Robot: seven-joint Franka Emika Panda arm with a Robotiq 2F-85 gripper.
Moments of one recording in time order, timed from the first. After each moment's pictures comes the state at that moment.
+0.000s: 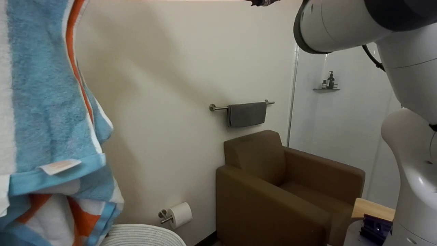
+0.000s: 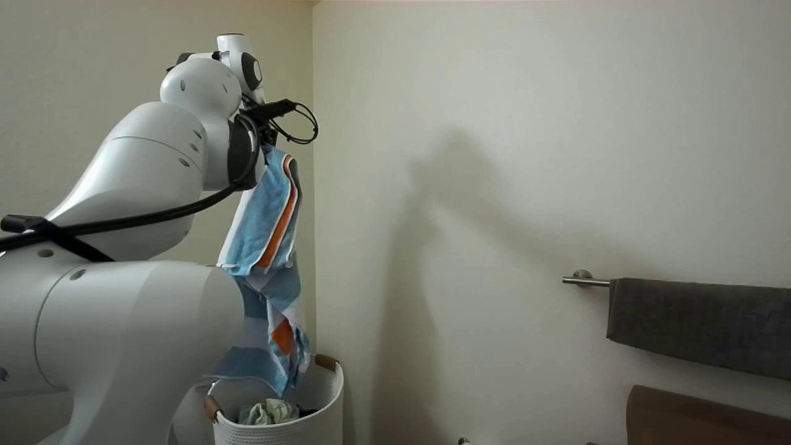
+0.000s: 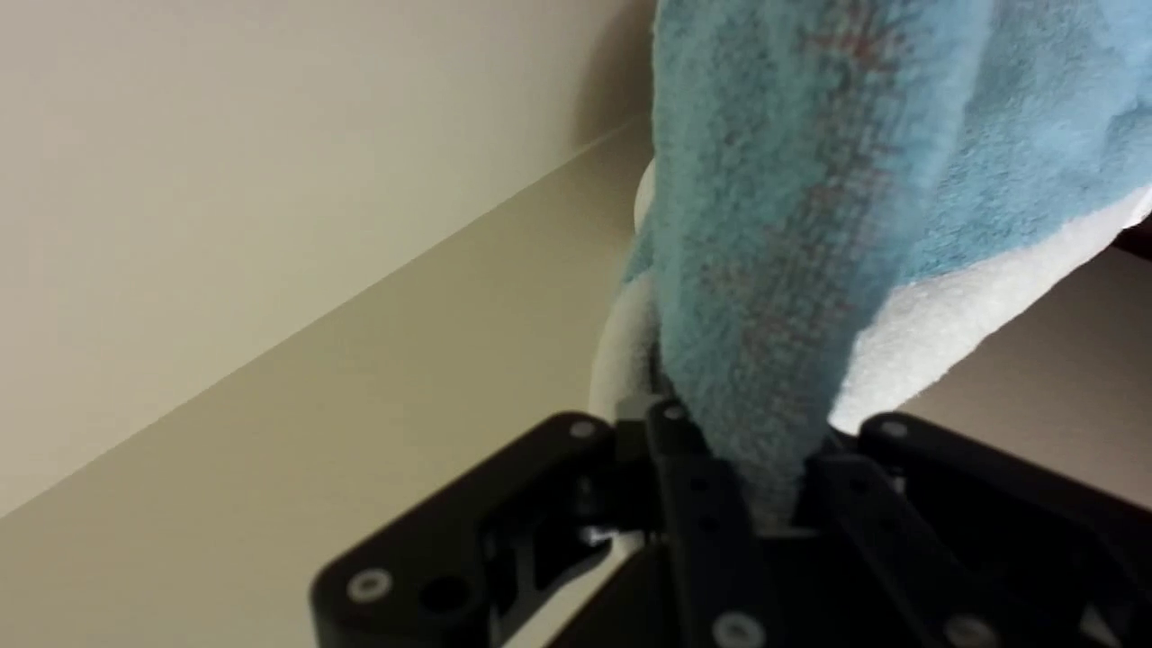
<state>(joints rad) 0.78 0.60 0.09 -0.38 -0.23 1.60 -0.90</state>
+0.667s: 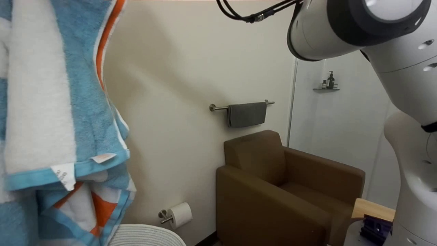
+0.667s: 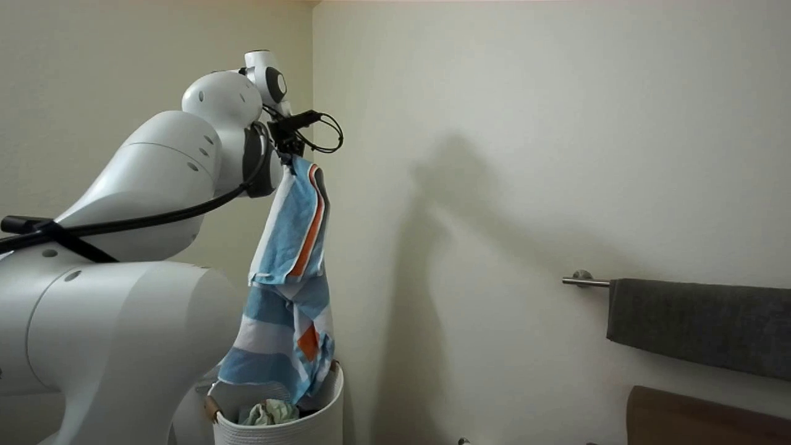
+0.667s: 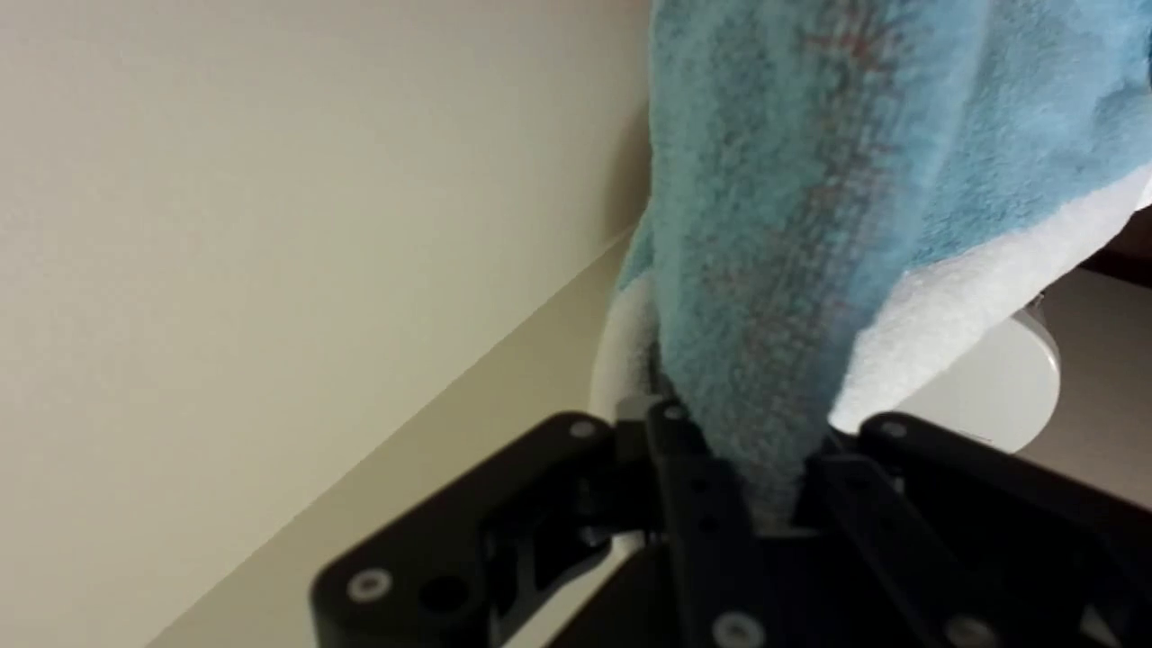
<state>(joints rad) 0.68 0.64 0.07 -0.37 -0.23 1.60 -0.90</state>
